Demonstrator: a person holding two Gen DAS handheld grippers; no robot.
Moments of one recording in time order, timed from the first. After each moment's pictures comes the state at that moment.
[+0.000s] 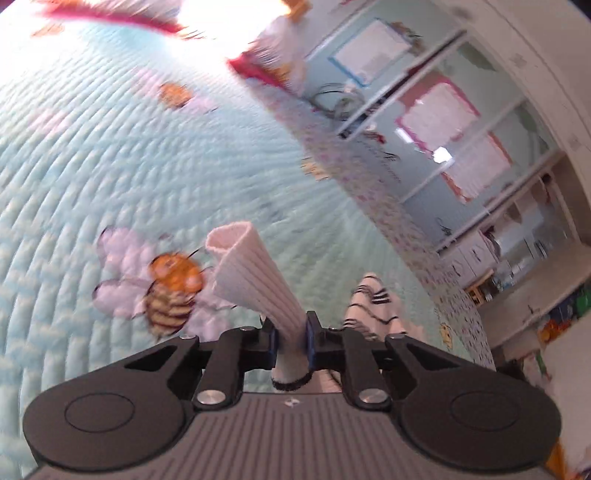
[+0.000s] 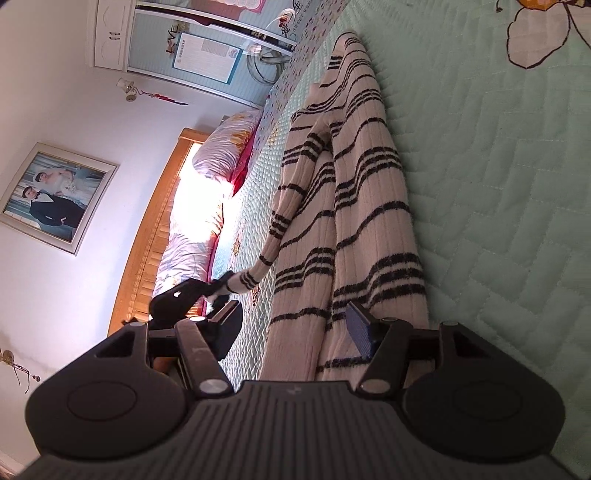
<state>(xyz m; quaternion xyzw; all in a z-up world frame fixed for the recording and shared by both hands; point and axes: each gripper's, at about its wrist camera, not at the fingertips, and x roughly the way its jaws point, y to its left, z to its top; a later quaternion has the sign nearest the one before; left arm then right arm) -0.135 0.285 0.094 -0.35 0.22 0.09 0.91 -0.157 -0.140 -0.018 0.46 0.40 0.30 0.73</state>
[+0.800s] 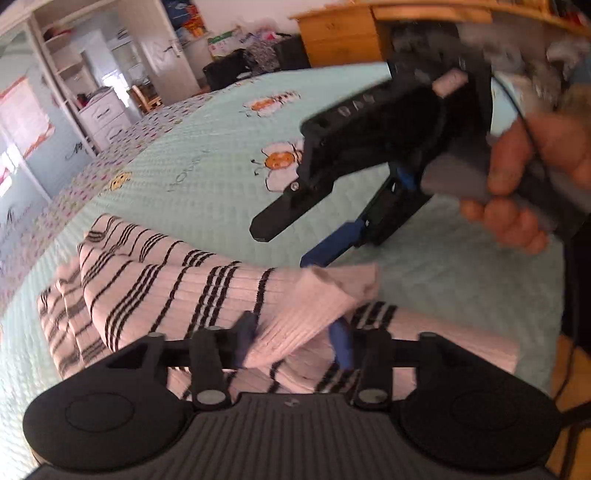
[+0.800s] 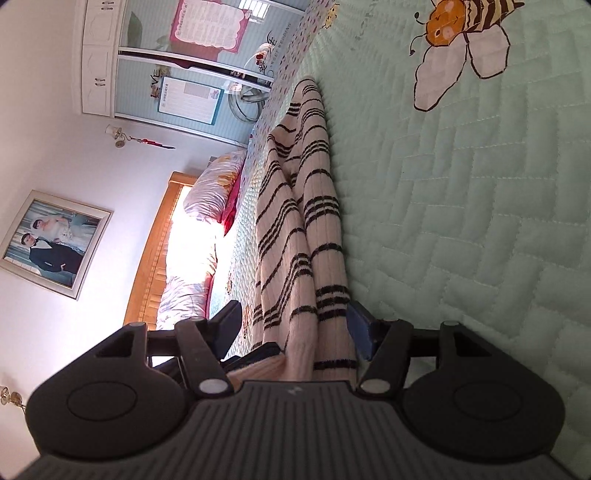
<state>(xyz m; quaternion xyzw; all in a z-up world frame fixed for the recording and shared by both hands) -0.198 0.072 0.057 0.28 0.28 -0.38 0.83 -0.175 -0.188 -0.036 0.50 0.37 0.26 0.73</state>
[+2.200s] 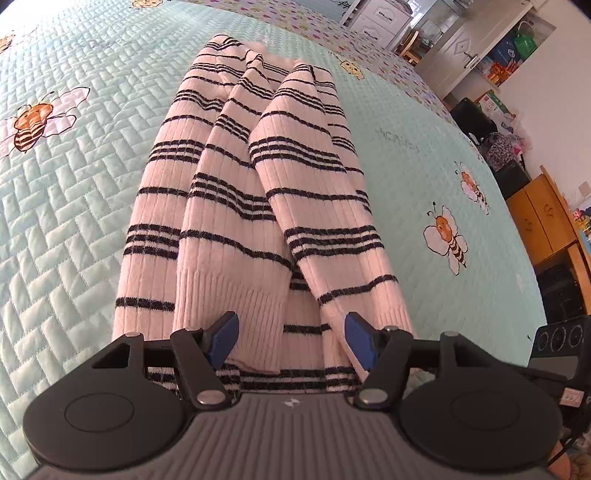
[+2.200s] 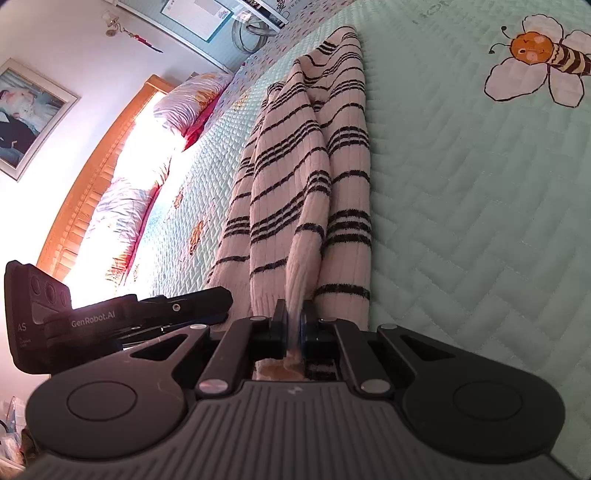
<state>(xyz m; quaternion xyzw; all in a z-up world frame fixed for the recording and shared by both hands) -0.184 0.144 0.054 -0.18 0.48 -0.12 0.85 -0.201 -0.135 0.003 0.33 0.45 0.27 0.78</state>
